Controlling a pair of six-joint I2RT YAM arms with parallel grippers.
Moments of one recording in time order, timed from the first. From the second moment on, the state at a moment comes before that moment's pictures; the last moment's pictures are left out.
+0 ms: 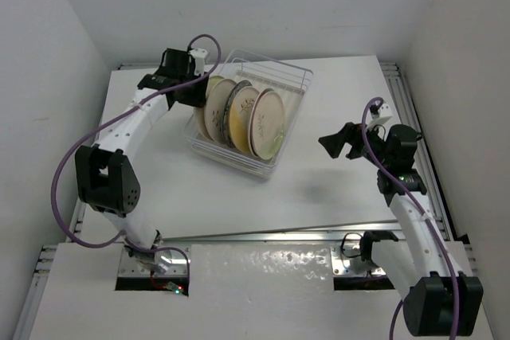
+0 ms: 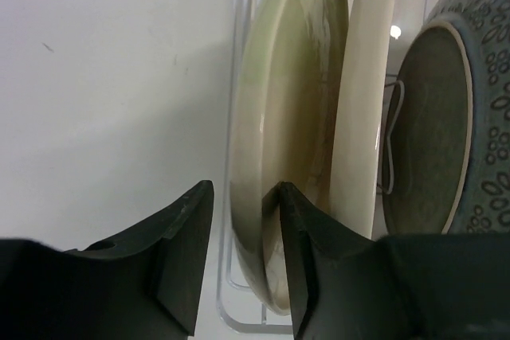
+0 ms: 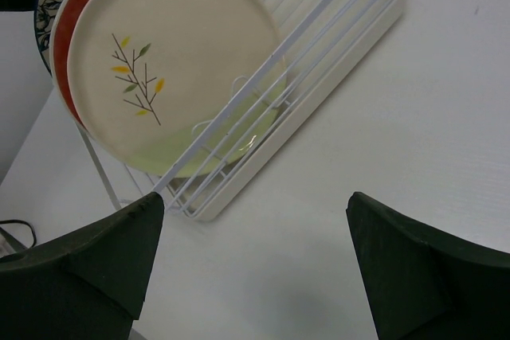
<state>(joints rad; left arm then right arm) -0.22 1.68 1.54 -0.64 0.04 0.05 -0.03 0.86 0.55 0.01 -0.58 0.28</state>
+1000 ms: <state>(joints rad) -0.24 1.72 1.94 -0.68 -0.22 0.09 -0.03 0.88 0.54 0.06 -0.58 0.29</state>
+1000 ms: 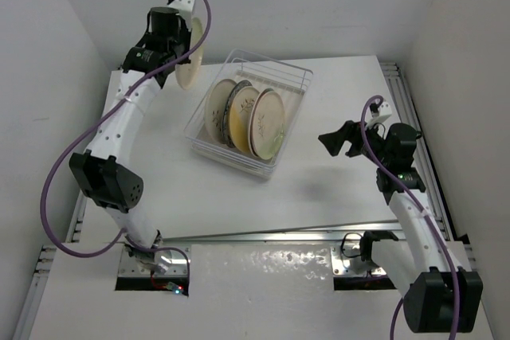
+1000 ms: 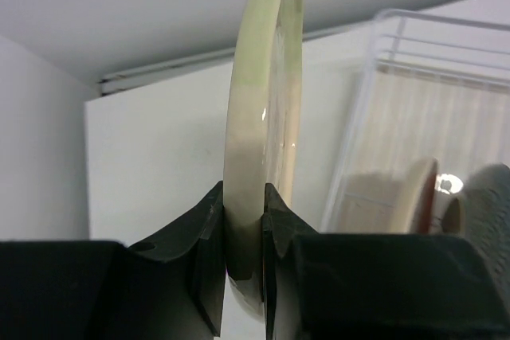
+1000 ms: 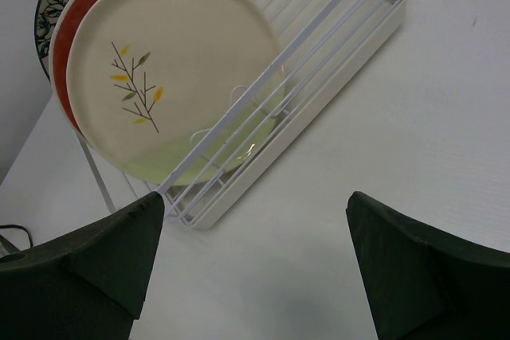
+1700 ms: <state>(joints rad) 0.32 2.07 1.80 -0.44 0.24 -0.29 -0.03 0.97 0.64 0.07 -0.59 0.36</state>
